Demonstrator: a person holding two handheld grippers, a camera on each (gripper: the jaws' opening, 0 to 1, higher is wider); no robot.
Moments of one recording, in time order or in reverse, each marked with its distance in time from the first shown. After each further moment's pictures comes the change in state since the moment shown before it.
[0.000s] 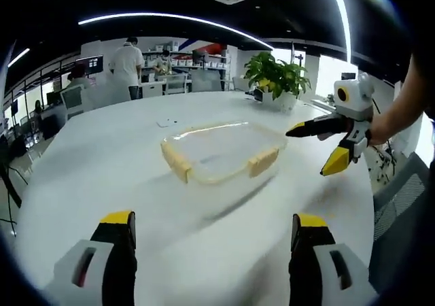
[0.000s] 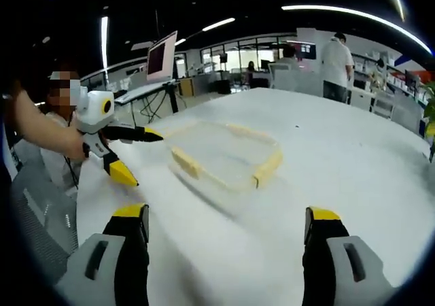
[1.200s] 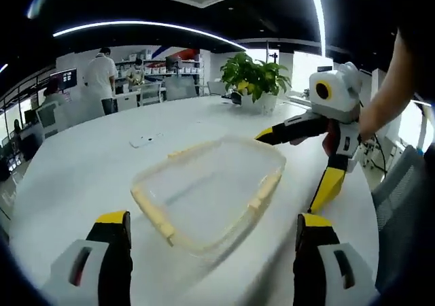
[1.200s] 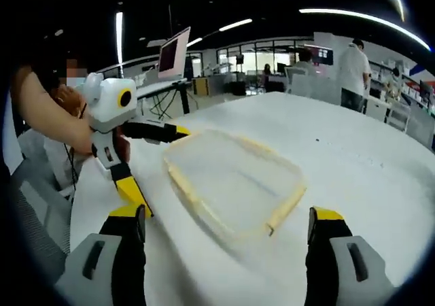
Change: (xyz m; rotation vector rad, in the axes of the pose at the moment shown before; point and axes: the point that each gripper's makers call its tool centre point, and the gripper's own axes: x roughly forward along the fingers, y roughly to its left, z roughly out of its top) left arm 0.055 -0.018 0.030 0.107 -0.030 -0.156; right arm 0.049 0.003 0.024 -0.065 -0.009 0.082
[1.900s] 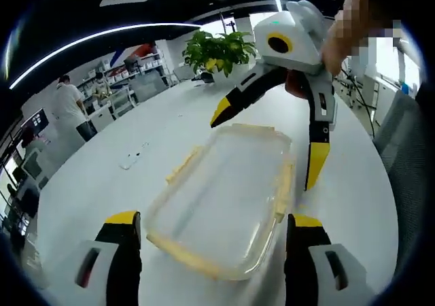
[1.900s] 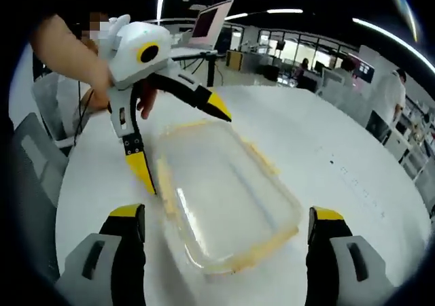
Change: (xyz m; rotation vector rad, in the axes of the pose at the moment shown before) left arm 0.016 0.022 0.017 0.265 0.104 -0.035; right arm 0.020 -0.008 0.015 -0.214 0.119 0.106
